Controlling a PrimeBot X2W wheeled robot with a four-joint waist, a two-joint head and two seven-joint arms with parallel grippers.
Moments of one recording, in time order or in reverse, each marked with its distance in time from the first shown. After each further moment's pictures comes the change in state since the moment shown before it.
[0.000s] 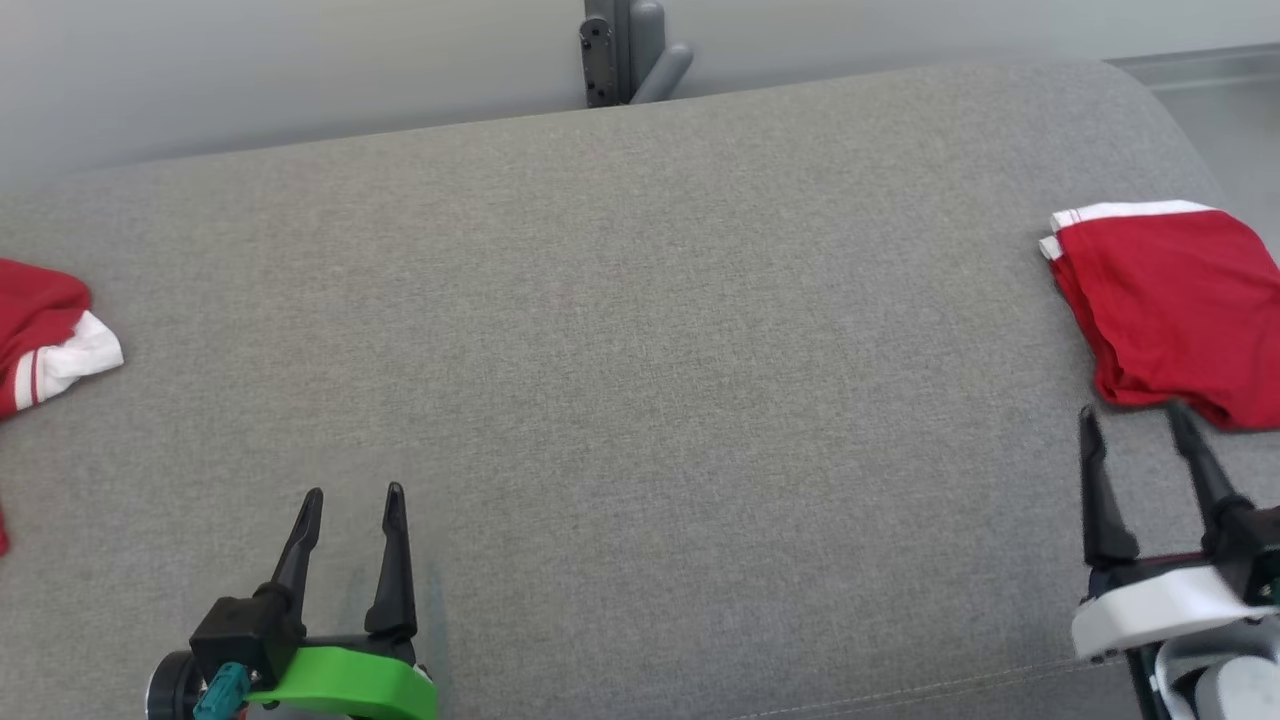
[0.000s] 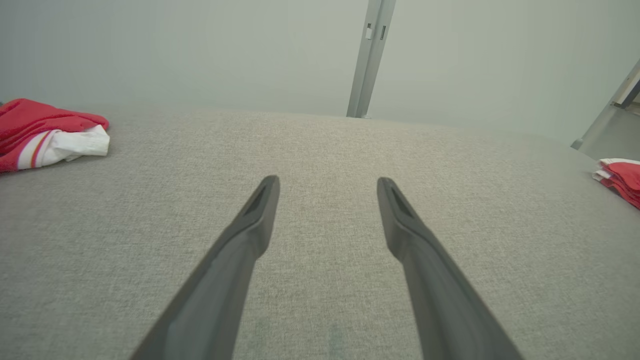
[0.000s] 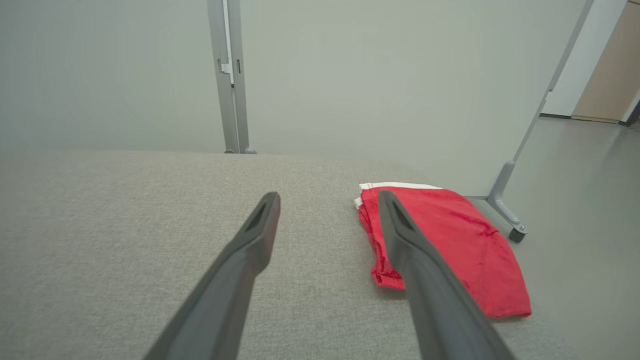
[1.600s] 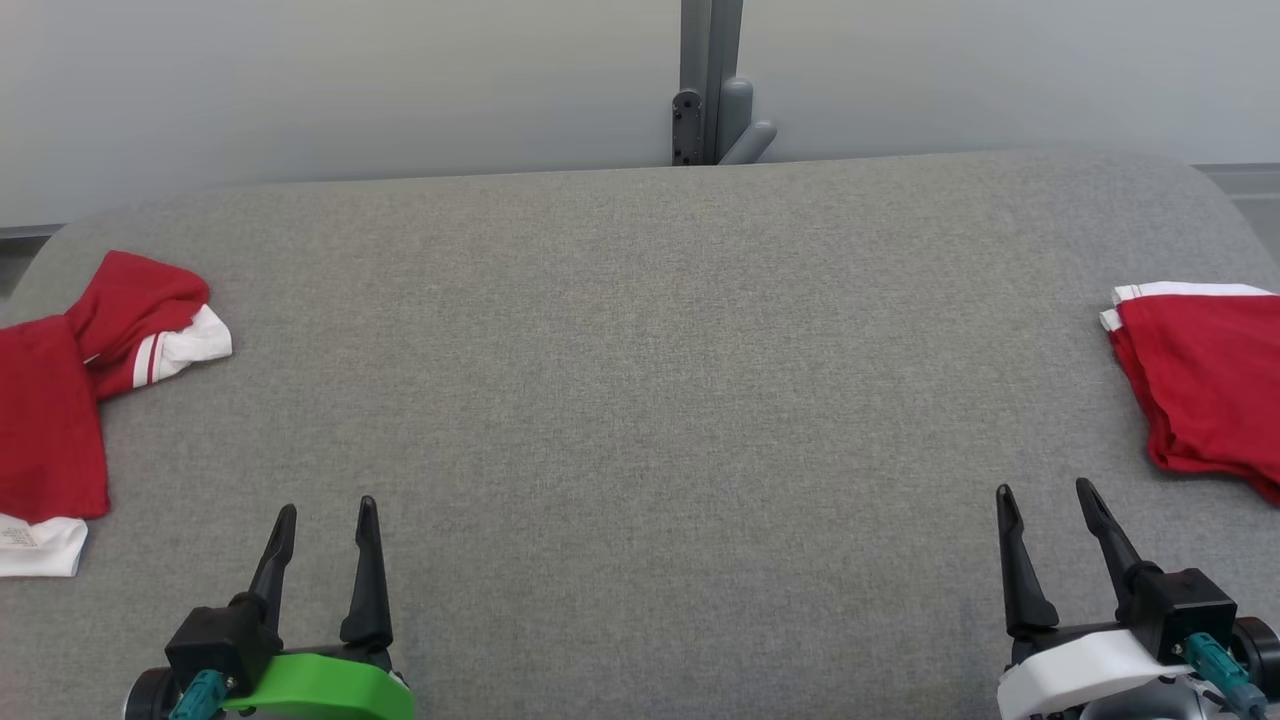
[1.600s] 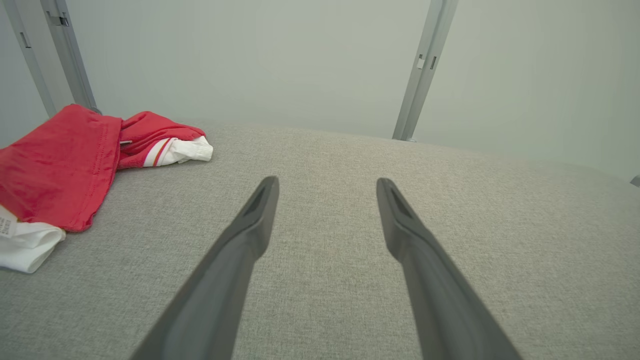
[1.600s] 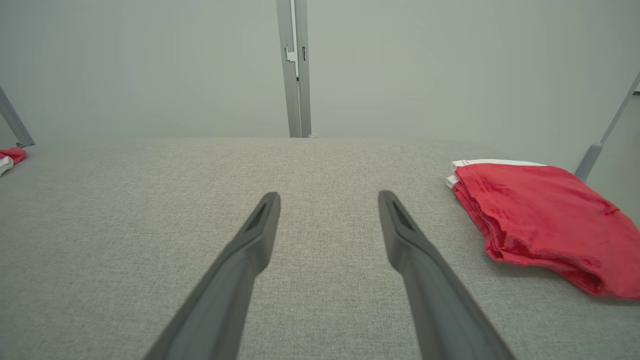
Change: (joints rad) left arm 0.002 0.001 0.058 0.052 0.009 -0.025 0.000; right arm 0.101 0.136 0.060 0.037 -0.047 0.000 -0.005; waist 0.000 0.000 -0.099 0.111
